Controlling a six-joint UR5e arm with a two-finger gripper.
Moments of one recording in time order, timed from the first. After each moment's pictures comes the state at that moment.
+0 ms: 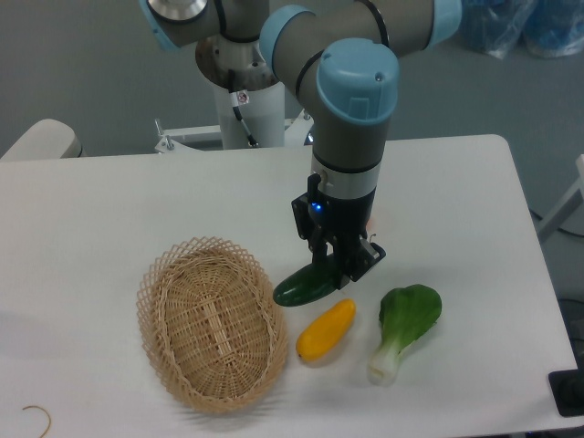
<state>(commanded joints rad) 2.46 -1.88 -1.39 -1.22 1.43 1.29</state>
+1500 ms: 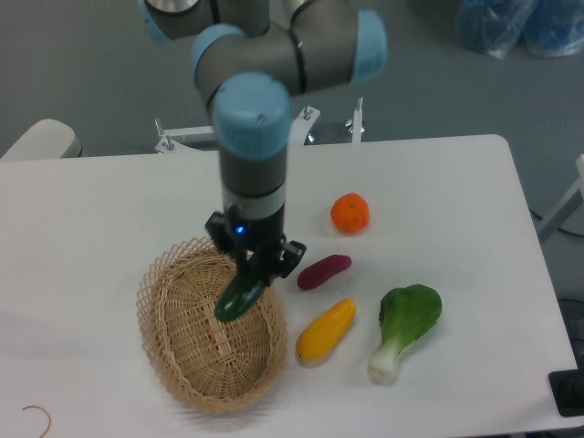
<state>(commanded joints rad) 2.22 -1.94 -1.54 -1.09 1.57 0.41</state>
